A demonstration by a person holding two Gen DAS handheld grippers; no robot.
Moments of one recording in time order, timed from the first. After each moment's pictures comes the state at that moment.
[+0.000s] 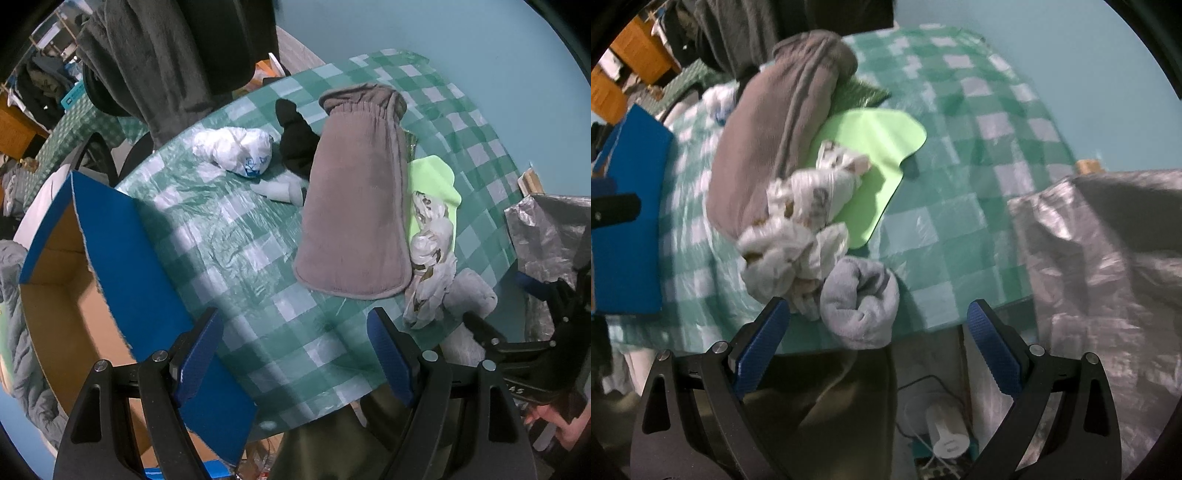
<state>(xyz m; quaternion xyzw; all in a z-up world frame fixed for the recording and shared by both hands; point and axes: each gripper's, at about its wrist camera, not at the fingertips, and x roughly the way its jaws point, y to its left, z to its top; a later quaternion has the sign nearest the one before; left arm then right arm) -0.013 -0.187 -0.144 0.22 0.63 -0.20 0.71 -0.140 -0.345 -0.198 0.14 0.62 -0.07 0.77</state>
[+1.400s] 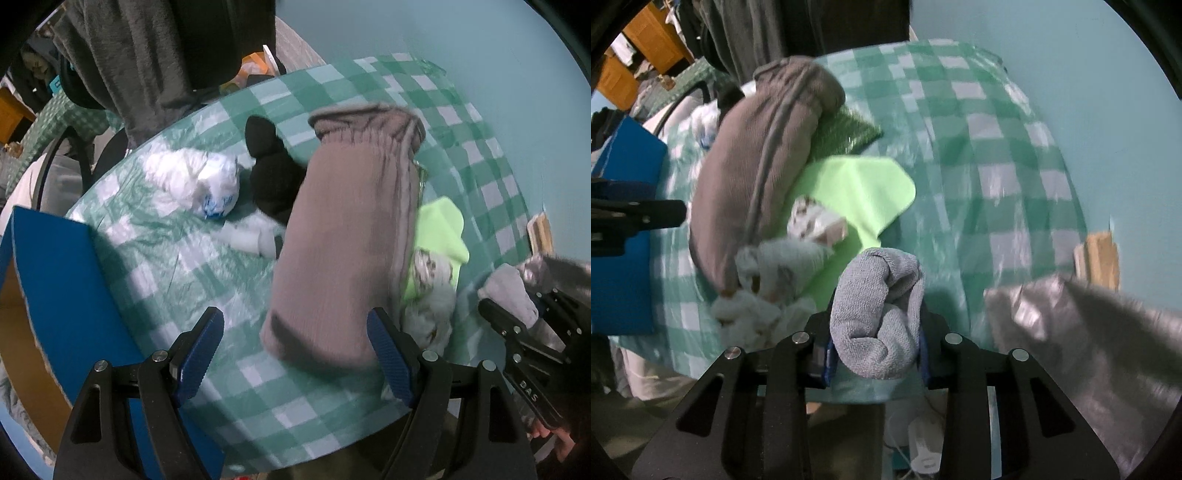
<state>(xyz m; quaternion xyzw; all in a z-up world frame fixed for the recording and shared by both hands) 0.034 -0.228 -0.181 0.17 0.66 -0.21 0.71 -0.083 -0.381 -0.185 0.11 0.61 -0.05 0.78</state>
